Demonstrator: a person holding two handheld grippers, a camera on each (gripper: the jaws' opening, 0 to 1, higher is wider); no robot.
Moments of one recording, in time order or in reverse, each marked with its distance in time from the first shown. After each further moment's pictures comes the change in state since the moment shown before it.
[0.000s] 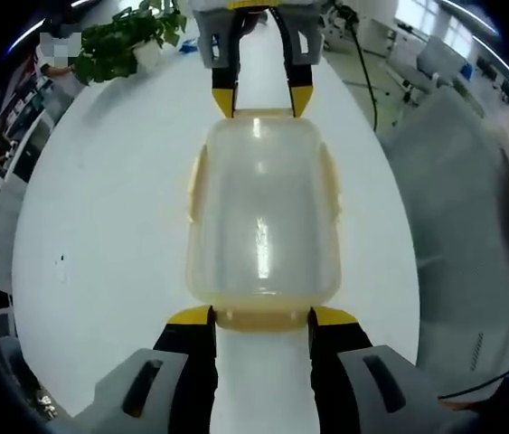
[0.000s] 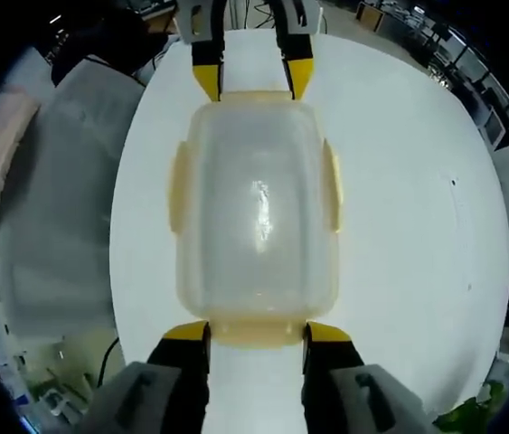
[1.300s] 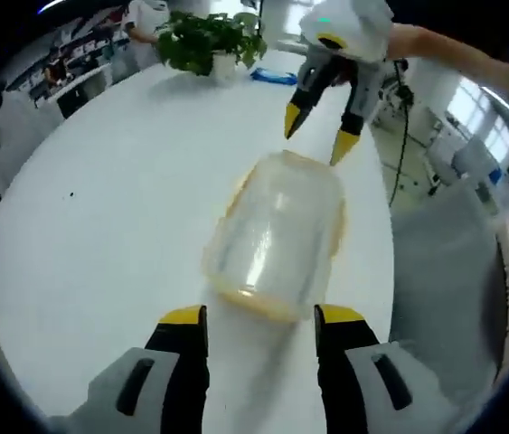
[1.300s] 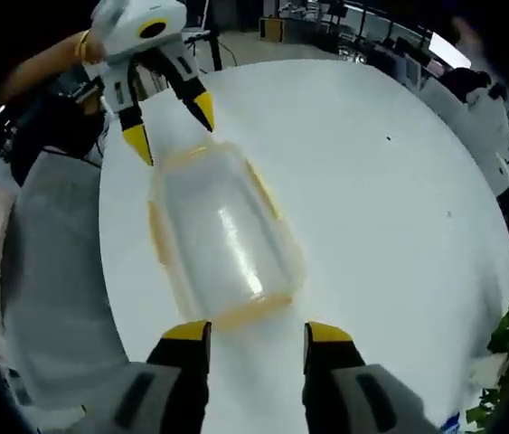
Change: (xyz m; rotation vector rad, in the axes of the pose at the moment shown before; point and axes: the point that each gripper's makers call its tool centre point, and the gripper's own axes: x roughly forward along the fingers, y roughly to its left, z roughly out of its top) left arm -0.024 0.002 0.007 -0.535 -0.343 -0.005; right arm -0.022 -0.005 -0.007 0.386 -0.231 -0.153
